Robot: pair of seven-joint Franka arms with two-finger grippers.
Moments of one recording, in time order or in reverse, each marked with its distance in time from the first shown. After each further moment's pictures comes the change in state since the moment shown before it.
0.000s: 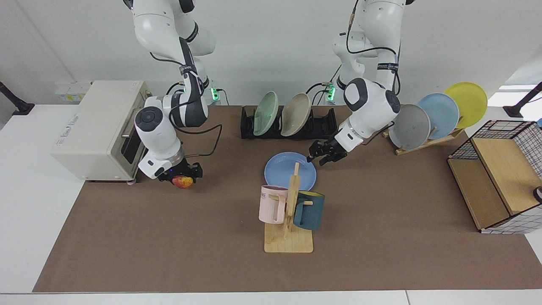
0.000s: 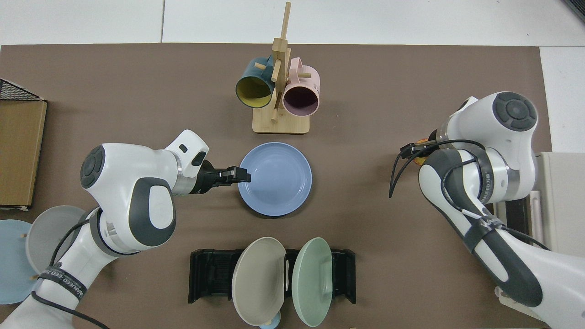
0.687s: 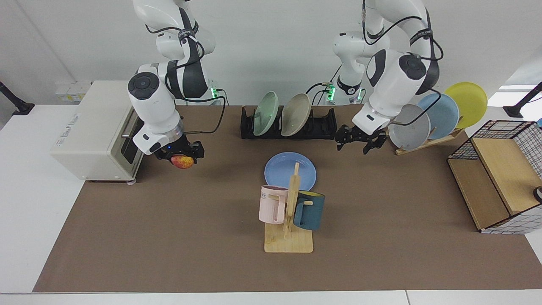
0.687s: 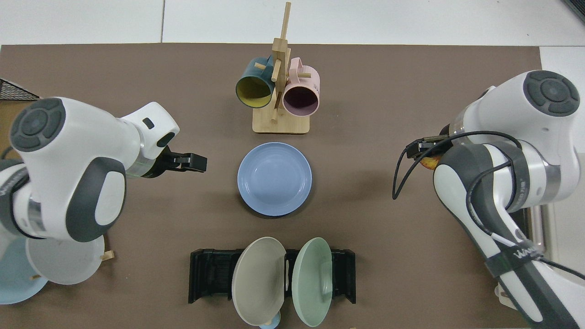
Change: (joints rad) left arm 0.009 -0.096 0.090 0.267 0.599 -0.421 -0.177; right arm 0.044 -0.107 0.005 0.093 0.008 -0.248 0.123
